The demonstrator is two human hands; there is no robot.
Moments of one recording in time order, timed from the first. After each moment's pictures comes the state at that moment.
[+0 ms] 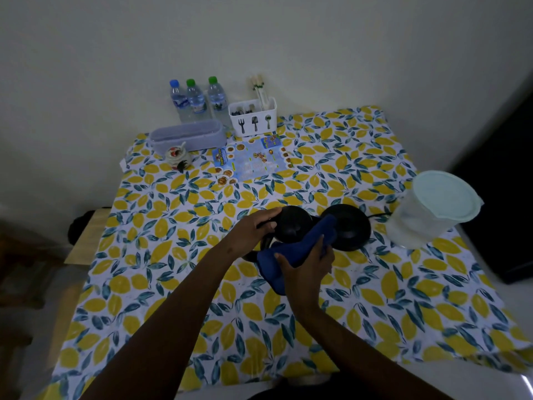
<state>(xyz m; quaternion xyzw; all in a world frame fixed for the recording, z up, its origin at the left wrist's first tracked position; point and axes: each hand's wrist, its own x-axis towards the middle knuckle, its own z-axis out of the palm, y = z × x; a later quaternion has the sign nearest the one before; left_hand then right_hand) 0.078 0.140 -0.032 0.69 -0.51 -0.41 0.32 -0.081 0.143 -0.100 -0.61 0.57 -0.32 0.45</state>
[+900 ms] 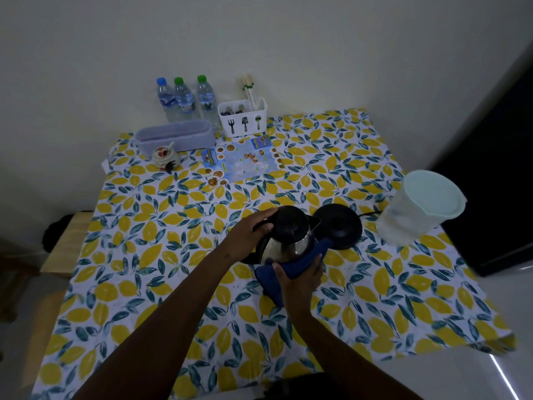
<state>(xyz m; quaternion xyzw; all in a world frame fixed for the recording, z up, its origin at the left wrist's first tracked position) 0.084 0.143 -0.044 0.68 -0.54 -0.38 0.32 -0.076 0.157 -0.142 -0.54 0.64 -0.30 0.46</state>
